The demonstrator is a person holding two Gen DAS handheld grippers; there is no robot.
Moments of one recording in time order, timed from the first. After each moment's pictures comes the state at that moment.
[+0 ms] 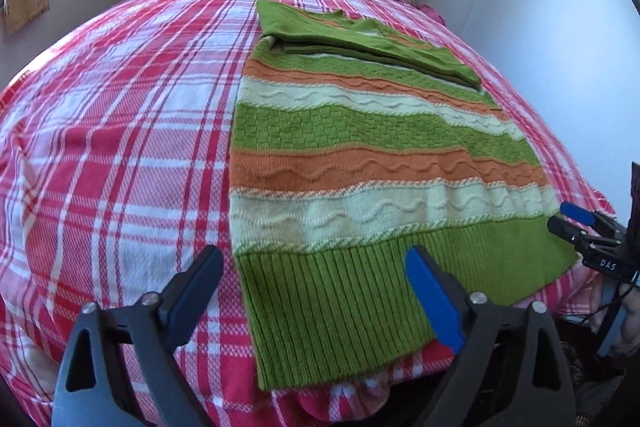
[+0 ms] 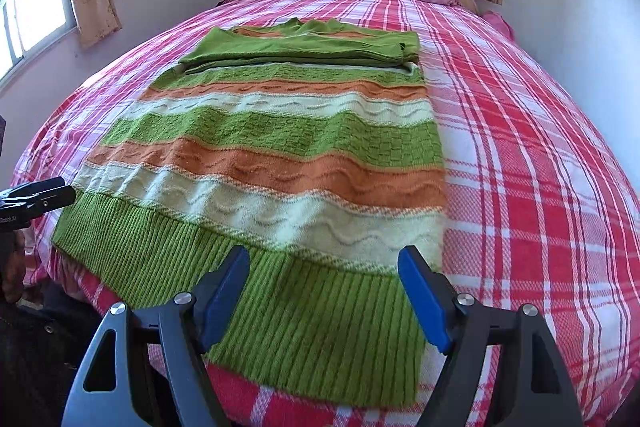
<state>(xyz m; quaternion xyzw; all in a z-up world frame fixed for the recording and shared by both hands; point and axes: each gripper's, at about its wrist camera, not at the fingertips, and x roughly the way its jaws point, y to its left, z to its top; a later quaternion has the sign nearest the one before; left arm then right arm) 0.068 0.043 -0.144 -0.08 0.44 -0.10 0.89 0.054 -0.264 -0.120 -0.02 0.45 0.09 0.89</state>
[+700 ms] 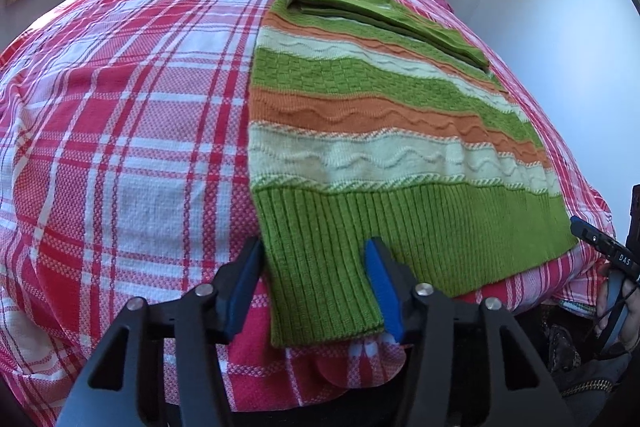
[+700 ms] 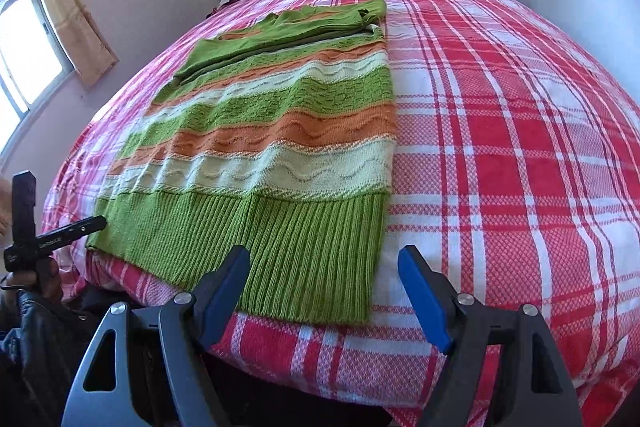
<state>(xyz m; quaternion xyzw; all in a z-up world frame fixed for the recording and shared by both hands) 0.057 0.052 -0.166 -0.10 0.48 -0.10 0.87 0.023 -0.316 -0.125 0.09 0.47 0.10 0.87</state>
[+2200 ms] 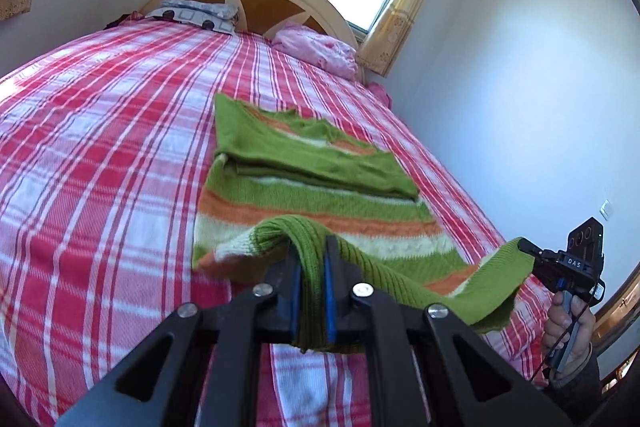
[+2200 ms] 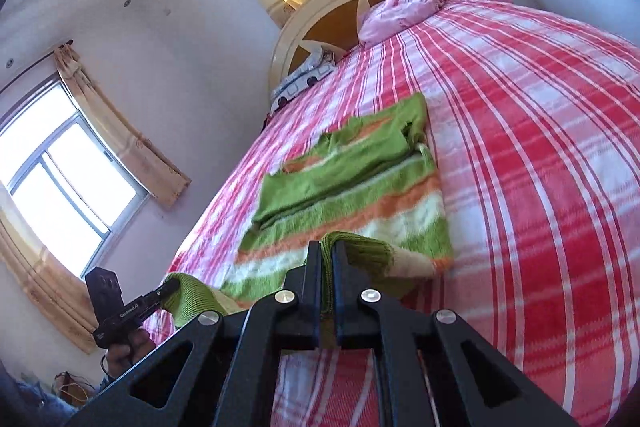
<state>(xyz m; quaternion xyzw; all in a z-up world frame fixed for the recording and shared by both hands) 0.121 0.070 -0.077 -0.17 0.31 -0.19 0.92 0.095 -0.359 -0.050 0.29 0.32 0.18 0.89</state>
